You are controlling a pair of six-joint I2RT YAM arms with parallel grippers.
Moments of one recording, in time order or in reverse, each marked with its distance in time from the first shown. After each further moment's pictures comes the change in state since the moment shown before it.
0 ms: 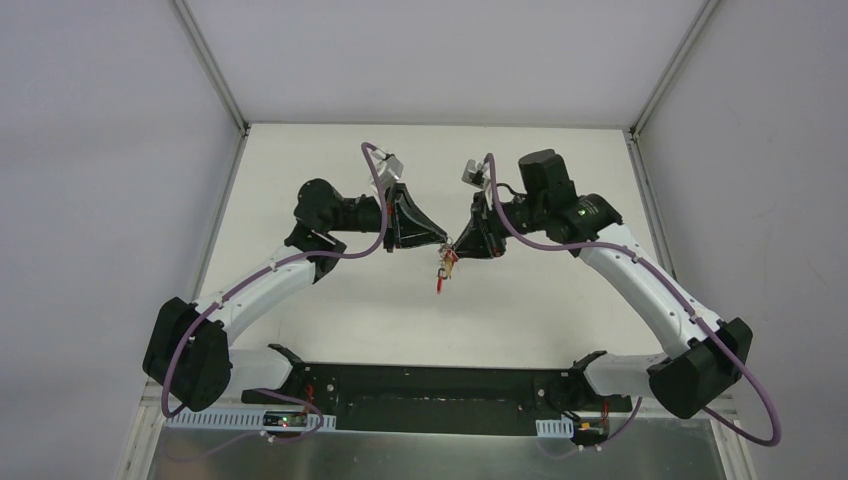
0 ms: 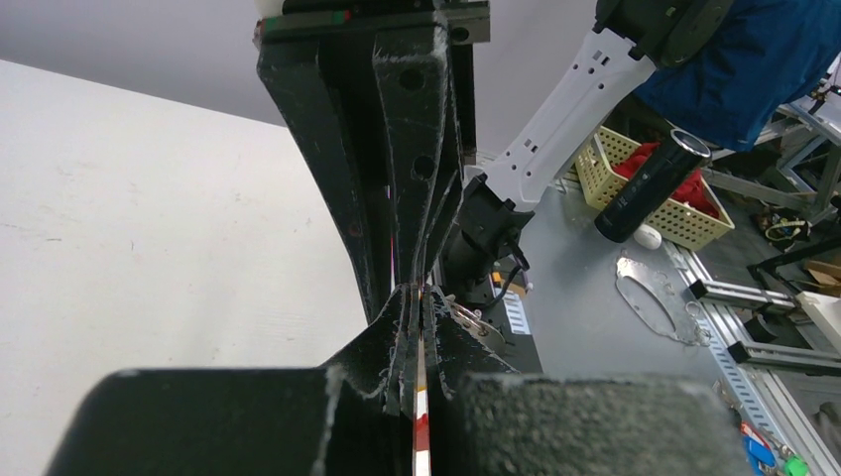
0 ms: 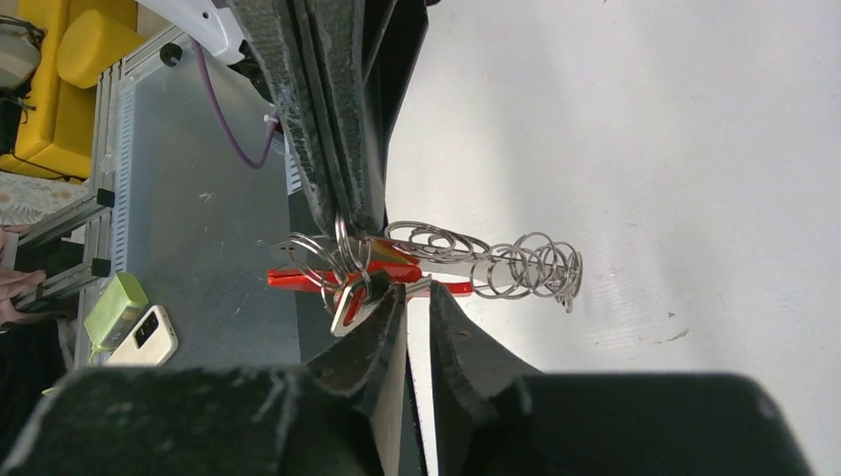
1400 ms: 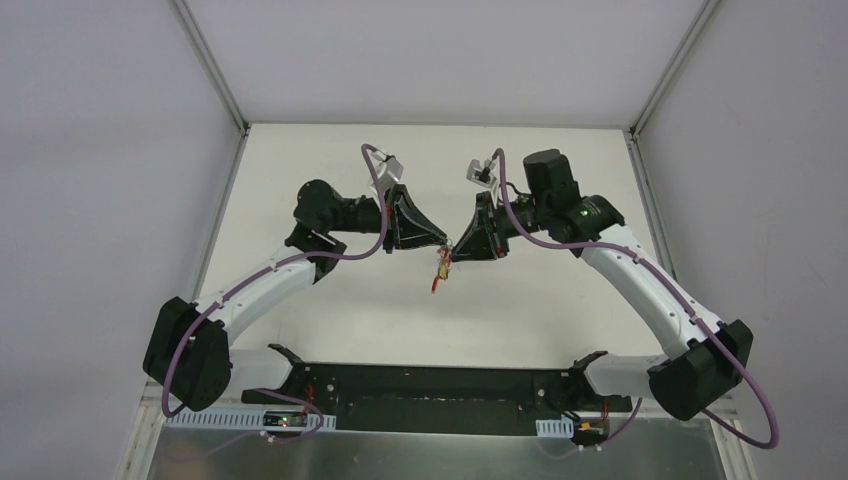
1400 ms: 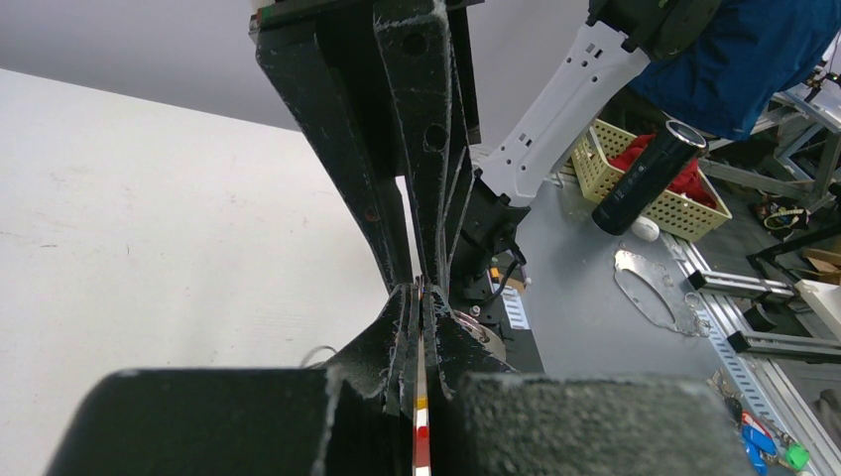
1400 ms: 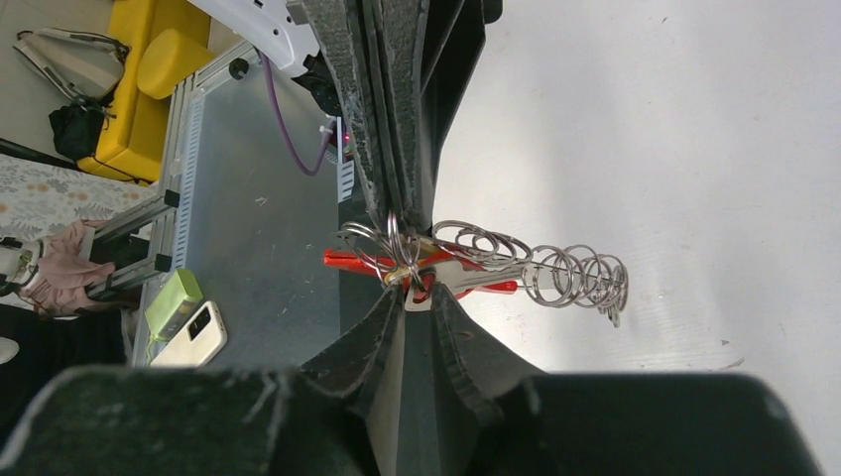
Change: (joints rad) left arm 0.000 0.001 -0.004 0.021 0.024 0.000; right arm -0.031 -0.021 -0.017 0.029 -0.124 0.046
